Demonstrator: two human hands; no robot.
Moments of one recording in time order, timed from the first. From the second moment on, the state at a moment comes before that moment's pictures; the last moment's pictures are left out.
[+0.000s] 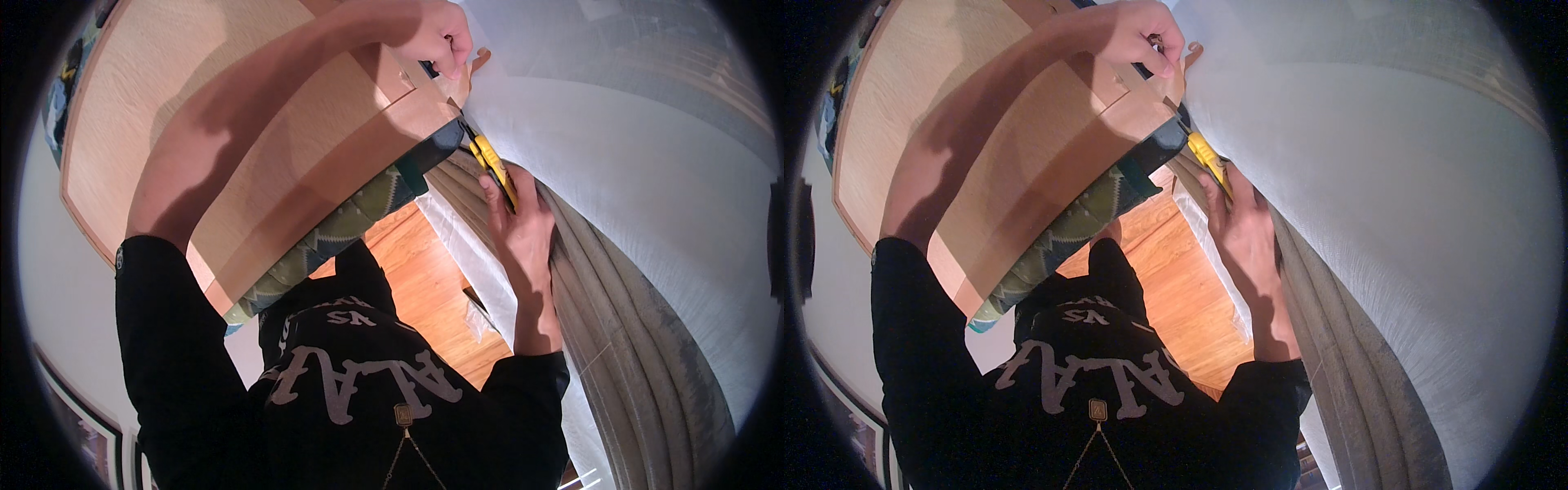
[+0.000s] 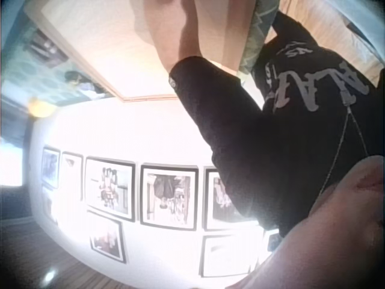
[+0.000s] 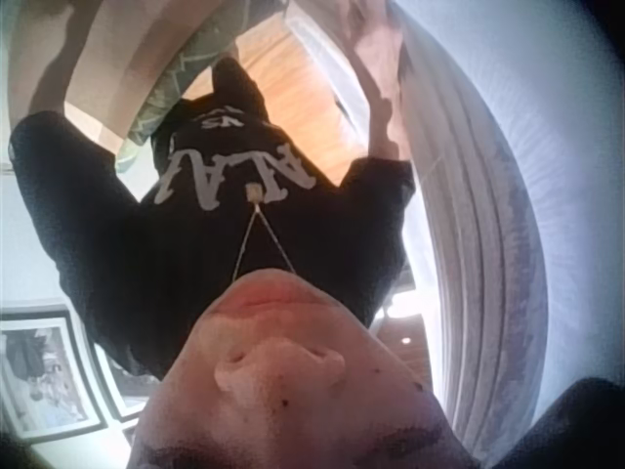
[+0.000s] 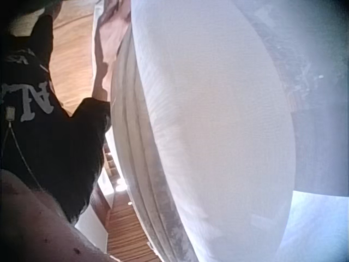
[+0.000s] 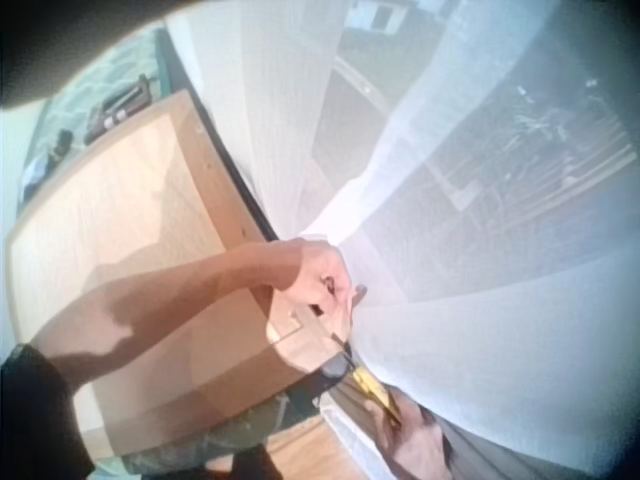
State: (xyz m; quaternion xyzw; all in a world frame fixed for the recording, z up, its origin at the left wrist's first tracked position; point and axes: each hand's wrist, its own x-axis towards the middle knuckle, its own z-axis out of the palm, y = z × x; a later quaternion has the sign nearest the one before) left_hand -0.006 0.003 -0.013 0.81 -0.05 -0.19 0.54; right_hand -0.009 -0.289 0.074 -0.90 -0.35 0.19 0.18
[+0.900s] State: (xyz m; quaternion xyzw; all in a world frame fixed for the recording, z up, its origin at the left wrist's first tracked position) left_hand -0.207 0.049 0.046 0.85 0.03 0.26 0.46; right_hand -0.068 -0.340 0.074 -0.73 -0.28 0.41 0.46
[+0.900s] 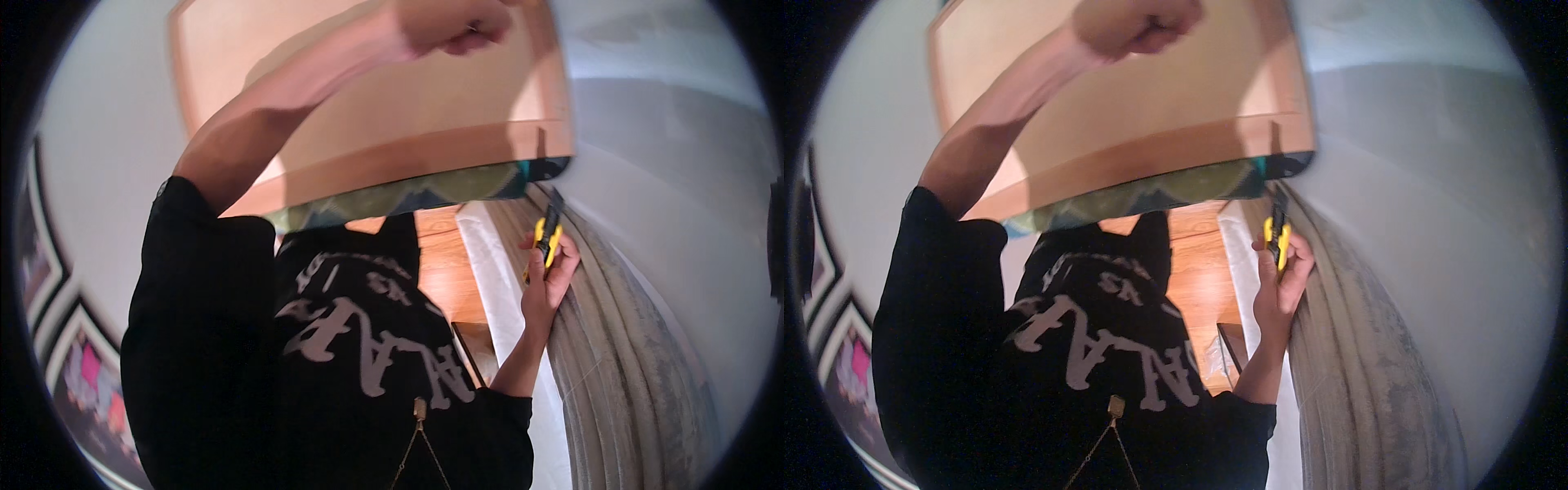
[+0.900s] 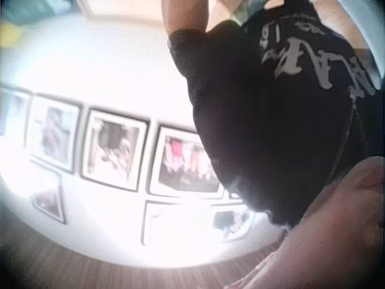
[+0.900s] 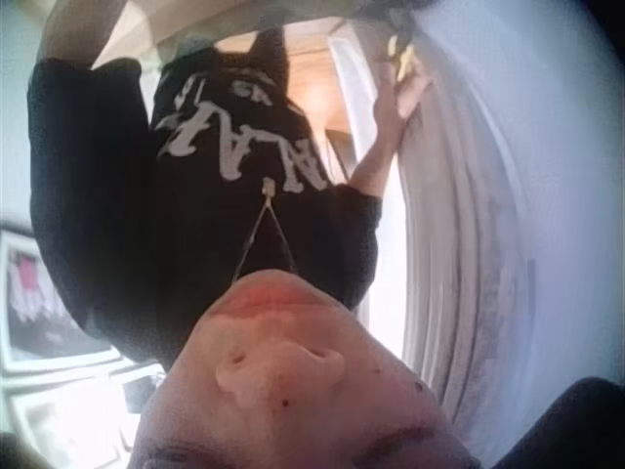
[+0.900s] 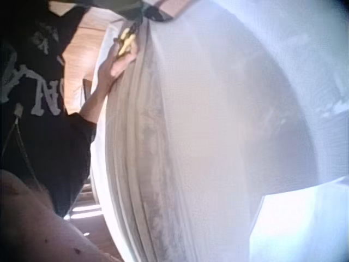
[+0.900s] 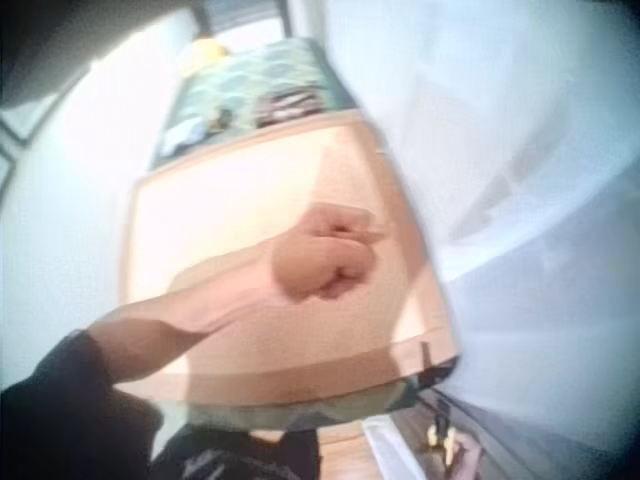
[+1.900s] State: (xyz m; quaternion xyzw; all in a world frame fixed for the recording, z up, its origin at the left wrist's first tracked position) left_hand -0.679 -0.099 0.022 0.68 0.49 0.16 0.52; right_hand -0.512 -0.227 0.086 -0.78 -0.49 0.37 0.16
